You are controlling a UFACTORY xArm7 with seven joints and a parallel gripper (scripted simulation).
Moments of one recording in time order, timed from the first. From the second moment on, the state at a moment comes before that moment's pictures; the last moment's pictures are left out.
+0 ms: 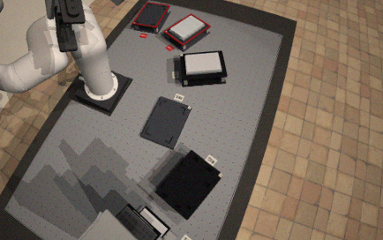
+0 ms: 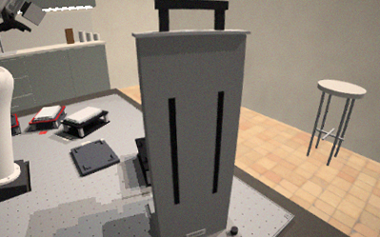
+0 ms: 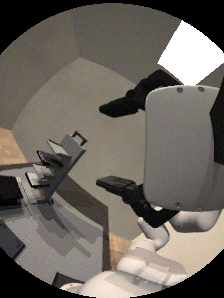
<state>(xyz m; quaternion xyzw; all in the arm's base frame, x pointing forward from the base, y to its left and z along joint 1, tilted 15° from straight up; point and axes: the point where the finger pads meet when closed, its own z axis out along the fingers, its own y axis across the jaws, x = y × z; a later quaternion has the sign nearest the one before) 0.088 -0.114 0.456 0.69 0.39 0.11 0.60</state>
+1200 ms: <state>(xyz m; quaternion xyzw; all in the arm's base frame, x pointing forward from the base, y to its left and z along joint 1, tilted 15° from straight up) 0.098 -0.091 0.488 0.73 0.36 0.14 0.57</state>
